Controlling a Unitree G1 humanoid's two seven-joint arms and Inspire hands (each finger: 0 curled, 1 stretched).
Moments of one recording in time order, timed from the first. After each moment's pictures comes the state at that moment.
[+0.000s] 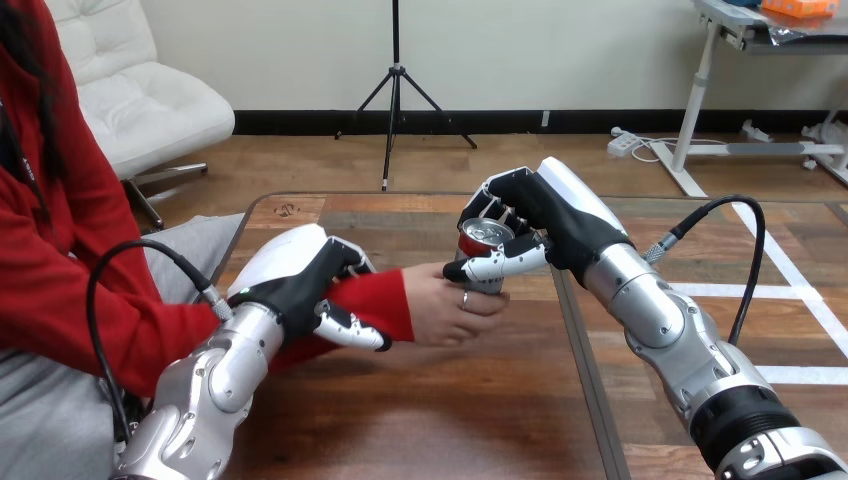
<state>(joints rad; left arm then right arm) -0.40 0.33 -0.23 0.44 0.64 -0.03 -0.15 -0.72 -0.25 0.18 0.97 -0.41 -0.37 0.06</state>
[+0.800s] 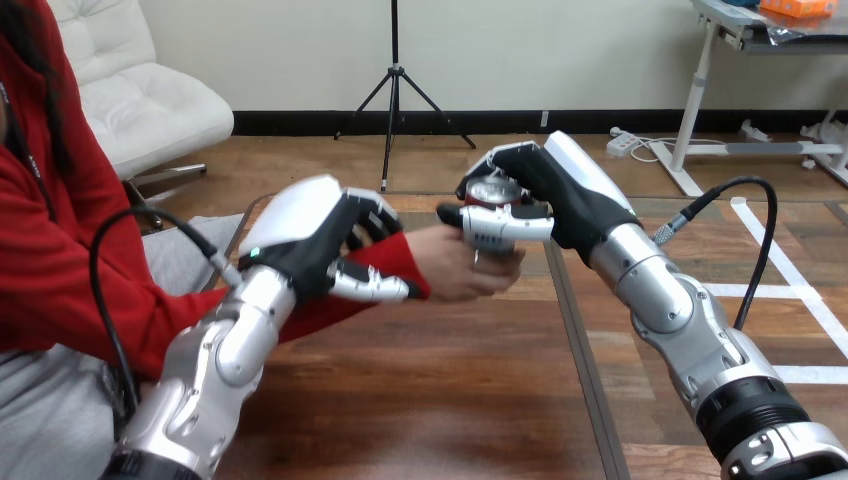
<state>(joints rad) -0.46 0.33 -0.23 0.40 0.63 -0.09 -0.08 -0.72 -0.27 0.17 0.89 -0.39 -0.37 0.06</state>
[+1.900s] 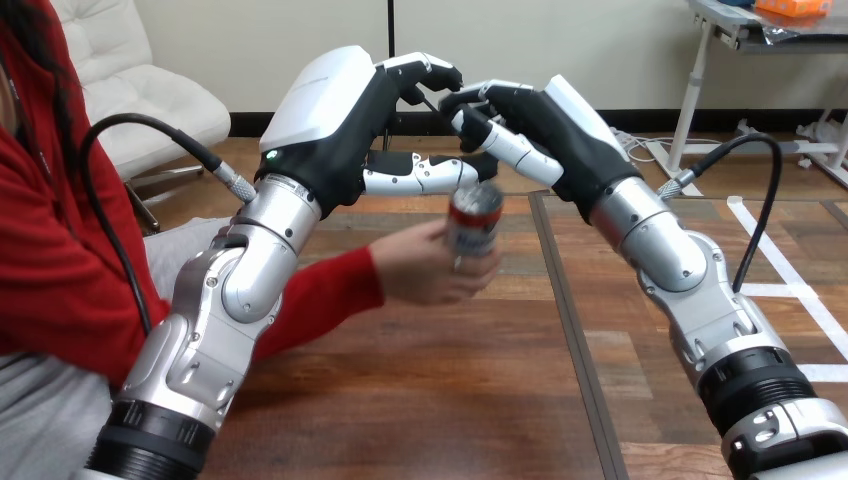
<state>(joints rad) -0.56 0.32 -0.22 0.25 0.56 -0.16 -0.04 -0.77 -0.28 0.14 0.82 -0.24 -0.36 0.17</state>
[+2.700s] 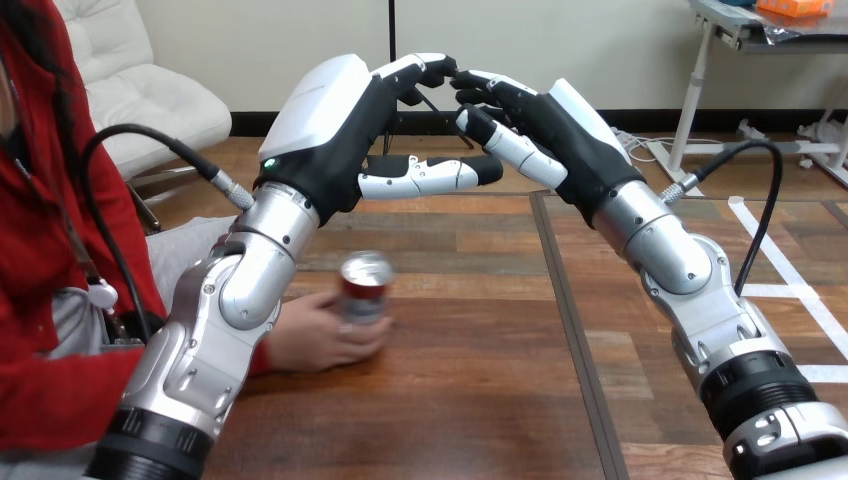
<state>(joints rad) -0.53 0.32 -0.21 0.24 0.51 -0.16 -0.05 -0.75 -0.28 0.14 0.82 -0.20 -0.36 0.19</state>
